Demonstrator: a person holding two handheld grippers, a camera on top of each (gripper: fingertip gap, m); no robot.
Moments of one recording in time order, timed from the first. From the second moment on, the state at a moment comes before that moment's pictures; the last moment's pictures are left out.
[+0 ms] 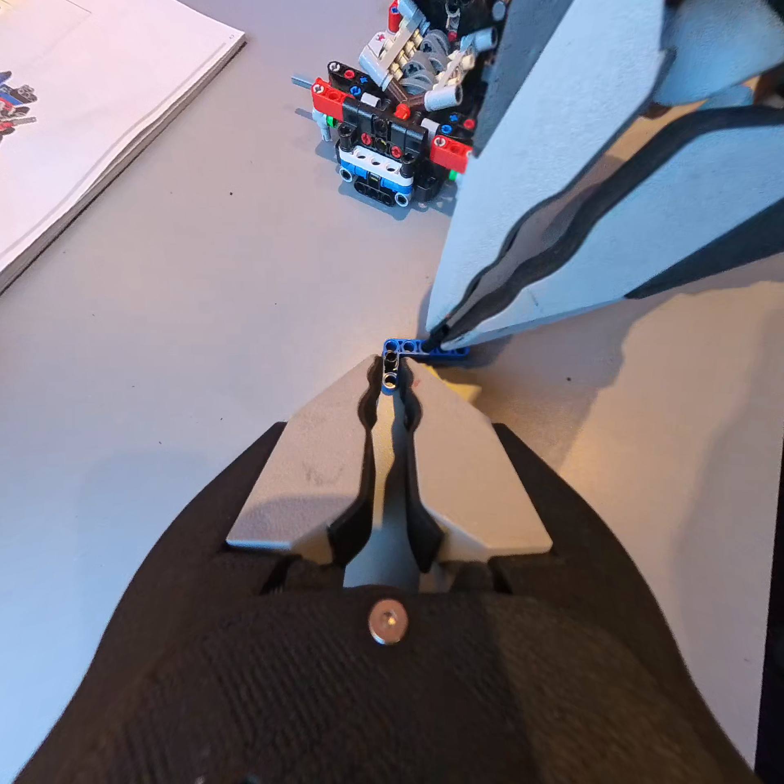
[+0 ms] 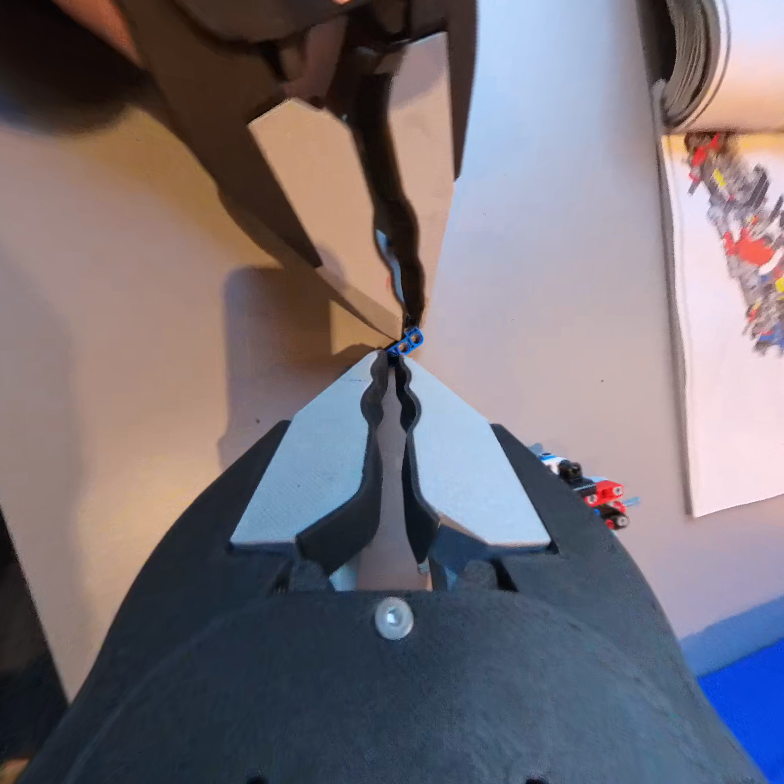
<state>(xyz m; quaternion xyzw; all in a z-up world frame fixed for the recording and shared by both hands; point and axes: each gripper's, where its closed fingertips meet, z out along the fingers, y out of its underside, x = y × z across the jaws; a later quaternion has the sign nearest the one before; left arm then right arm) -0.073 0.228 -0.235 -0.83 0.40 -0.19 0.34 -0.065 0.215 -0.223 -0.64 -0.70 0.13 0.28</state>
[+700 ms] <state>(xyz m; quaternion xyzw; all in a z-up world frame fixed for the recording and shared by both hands) -0.071 0.223 -0.233 -0.82 0.42 -0.20 0.34 -0.047 0.219 -0.215 -0.71 -0.64 0.23 0.18</state>
